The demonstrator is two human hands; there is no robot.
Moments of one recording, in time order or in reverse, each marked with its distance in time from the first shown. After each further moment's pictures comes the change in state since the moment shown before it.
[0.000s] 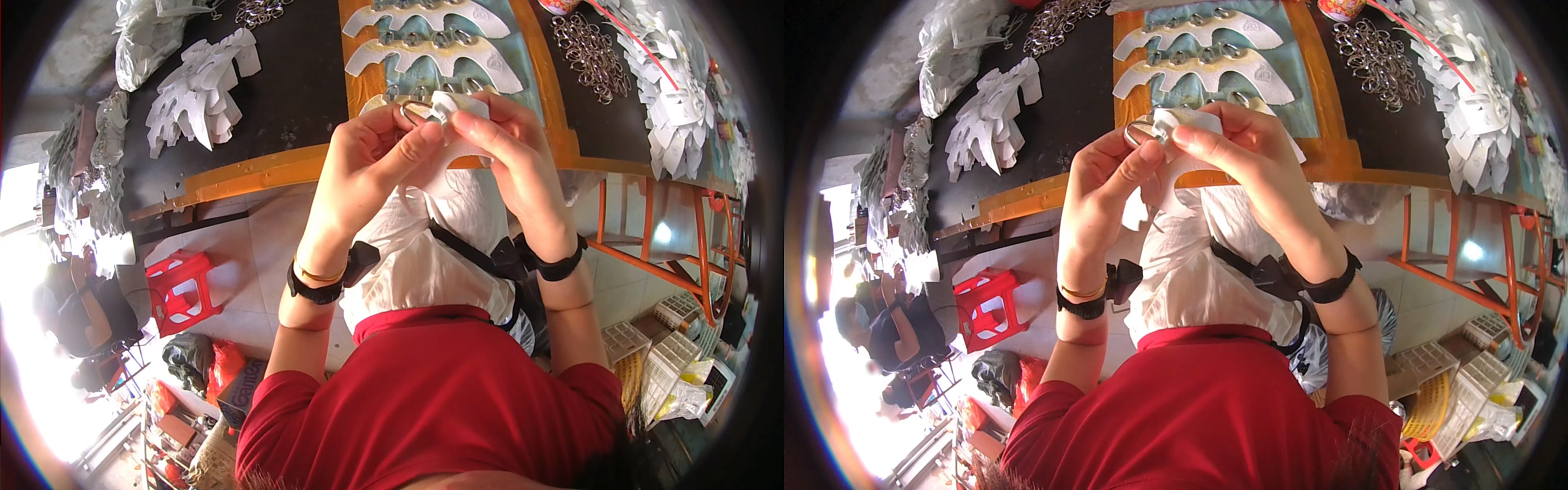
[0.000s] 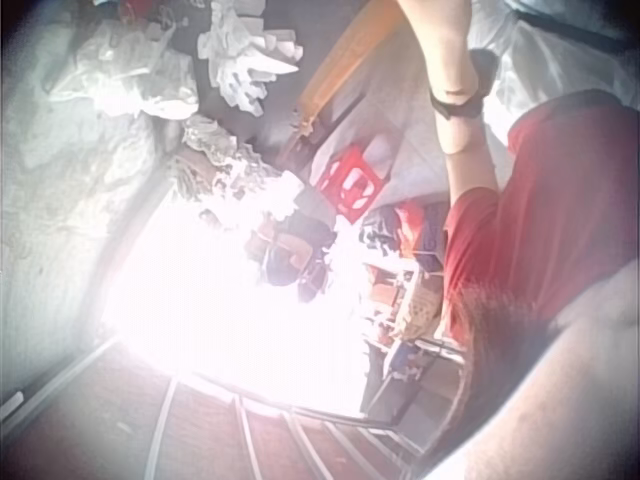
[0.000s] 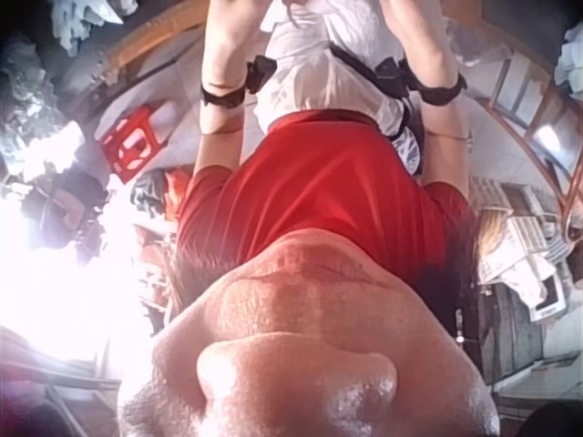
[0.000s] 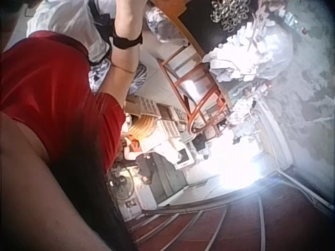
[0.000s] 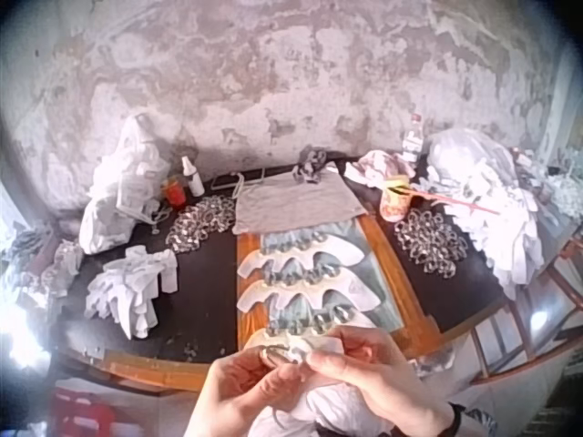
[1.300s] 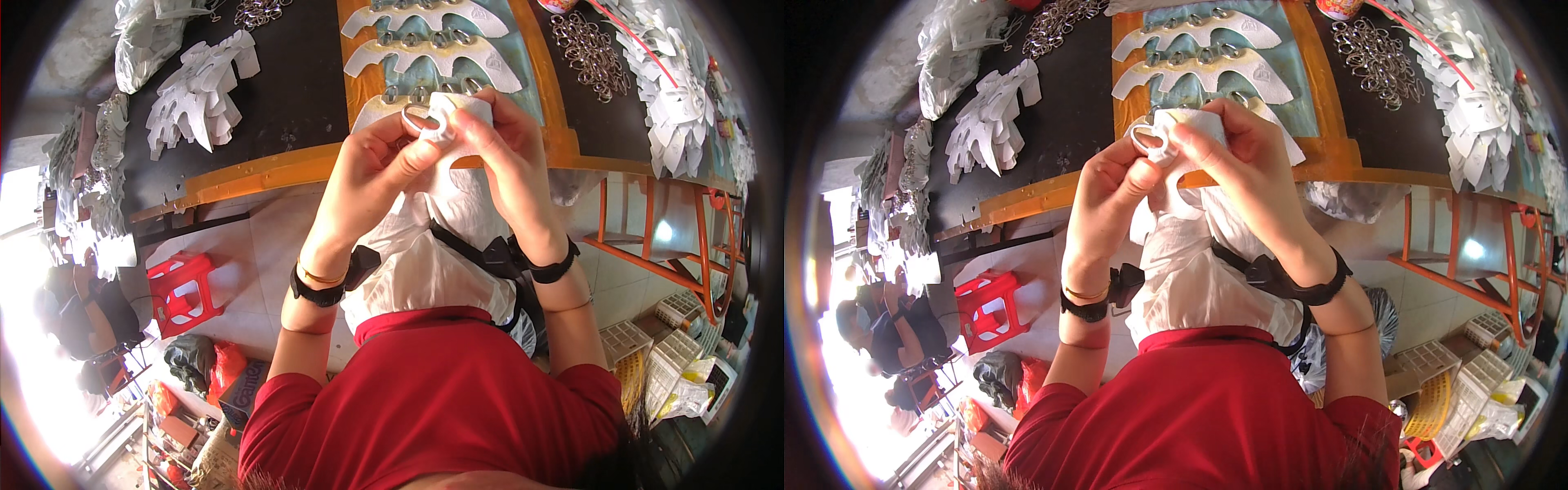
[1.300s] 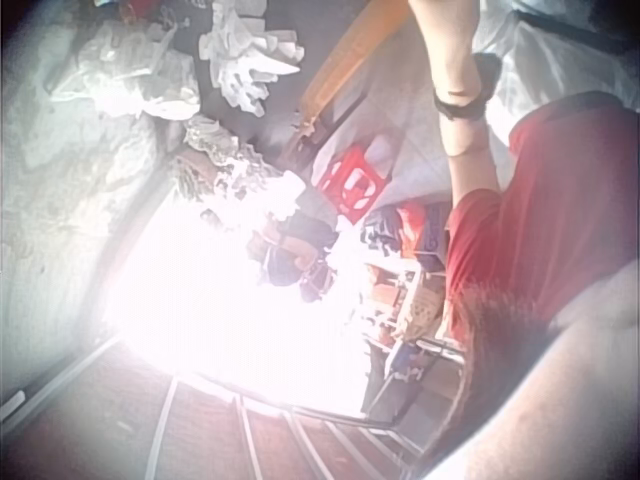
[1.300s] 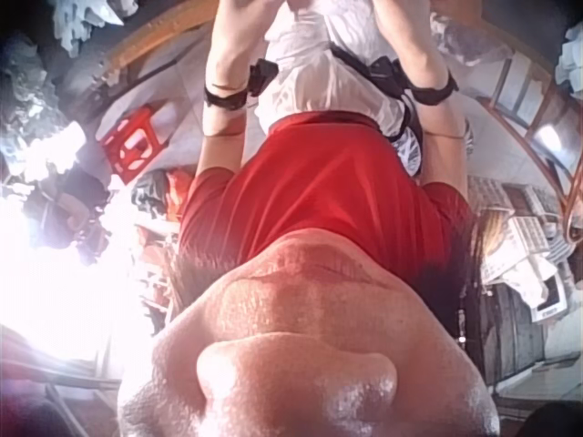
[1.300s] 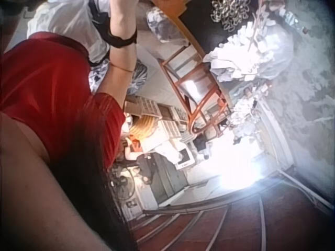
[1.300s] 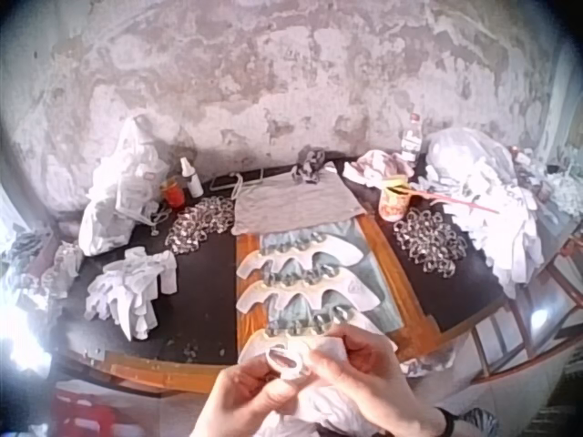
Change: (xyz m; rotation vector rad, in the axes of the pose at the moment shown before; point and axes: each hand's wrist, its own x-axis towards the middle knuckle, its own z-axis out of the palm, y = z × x) left_hand -0.002 -0.009 0.003 -0.038 -0.045 0.052; right_hand -0.002 0.009 0.005 -0.035 0.053 -0.111
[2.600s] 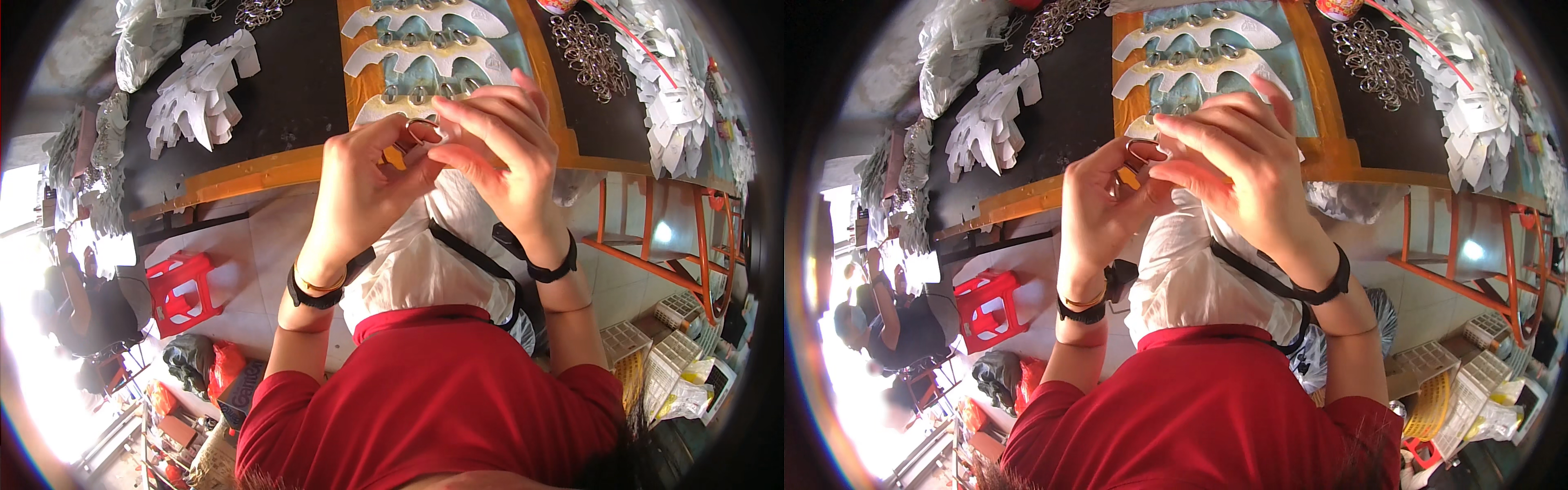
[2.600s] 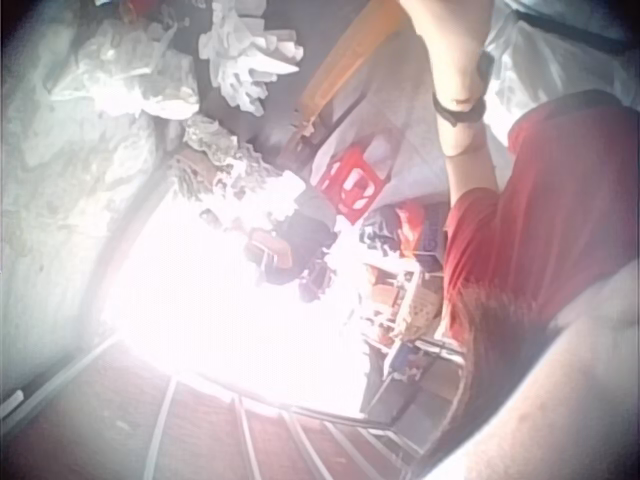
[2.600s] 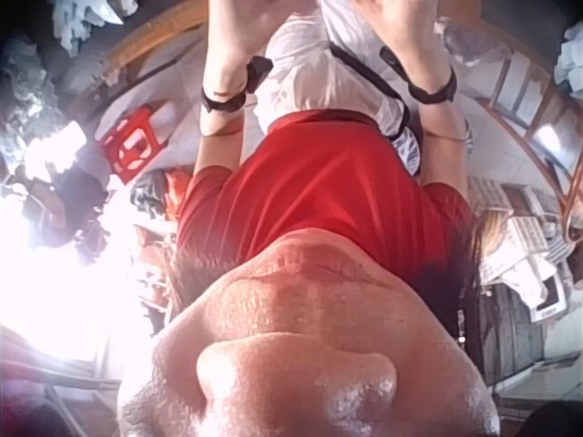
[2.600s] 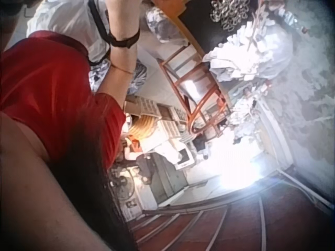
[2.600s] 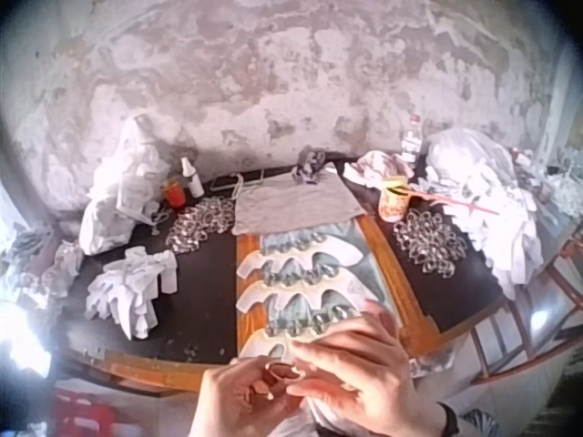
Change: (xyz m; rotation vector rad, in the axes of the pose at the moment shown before) left_hand -0.004 0.009 0.006 0.533 0.141 0.189; right_hand 0.003 -0.011 -0.006 -1.170 -0.022 -0.836
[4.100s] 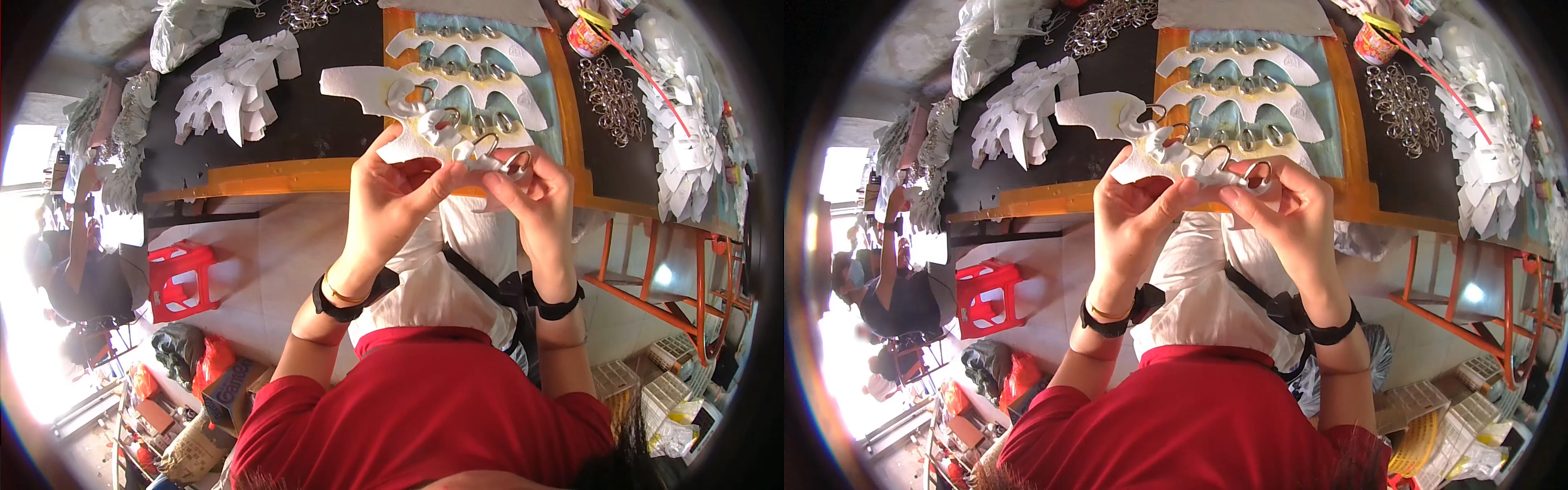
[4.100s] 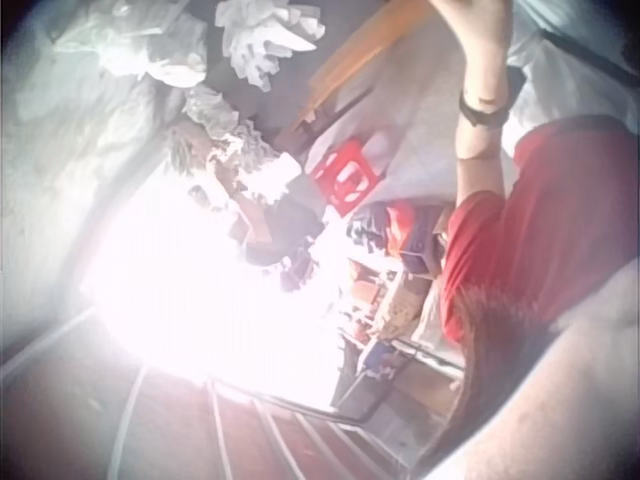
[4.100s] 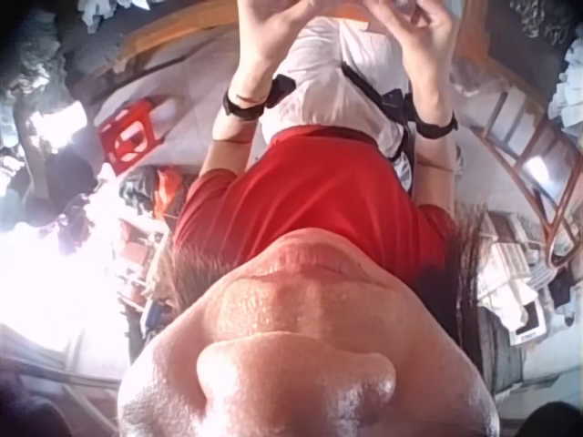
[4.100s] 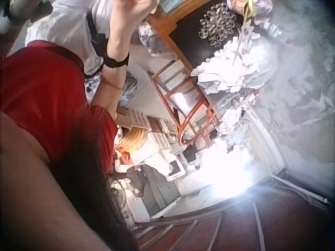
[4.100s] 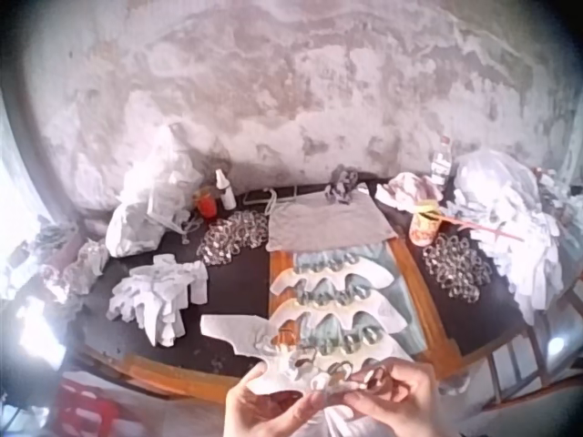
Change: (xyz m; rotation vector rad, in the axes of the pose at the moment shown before) left_hand -0.005 -0.011 0.005 -0.672 0.143 -0.066; right_hand -0.022 -0.001 0.003 0.882 -0.032 0.763
